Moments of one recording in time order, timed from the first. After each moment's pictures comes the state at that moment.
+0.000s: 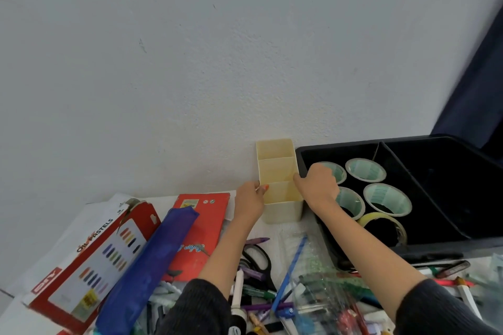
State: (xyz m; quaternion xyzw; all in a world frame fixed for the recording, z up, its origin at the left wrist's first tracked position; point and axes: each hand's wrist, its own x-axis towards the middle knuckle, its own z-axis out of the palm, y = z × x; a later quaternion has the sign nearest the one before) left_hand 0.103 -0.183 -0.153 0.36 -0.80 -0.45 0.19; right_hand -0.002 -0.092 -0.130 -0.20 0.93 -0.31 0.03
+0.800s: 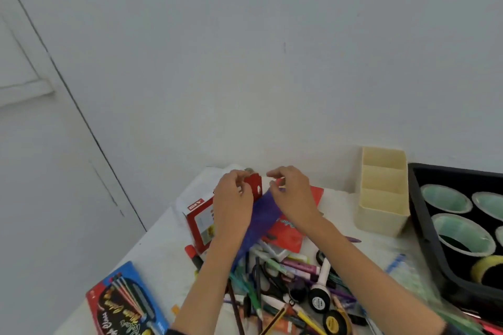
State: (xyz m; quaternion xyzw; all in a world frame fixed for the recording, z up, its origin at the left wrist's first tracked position) left_hand 0.315 -0.191 -0.100 0.49 -0.68 -0.23 0.49; right_hand 0.193 -0.169 -0.113 -0.57 0.67 -0.47 0.09
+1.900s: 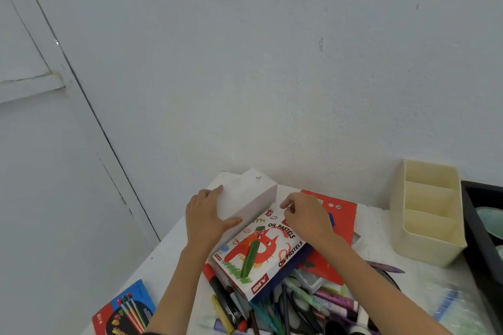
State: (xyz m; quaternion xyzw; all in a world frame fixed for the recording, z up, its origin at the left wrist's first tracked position) left_hand 0.401 -0.290 -0.153 0.59 -0.76 -0.10 0.24; right_hand 0.208 -0.219 -0.139 -0.57 0.77 -0.27 0.12
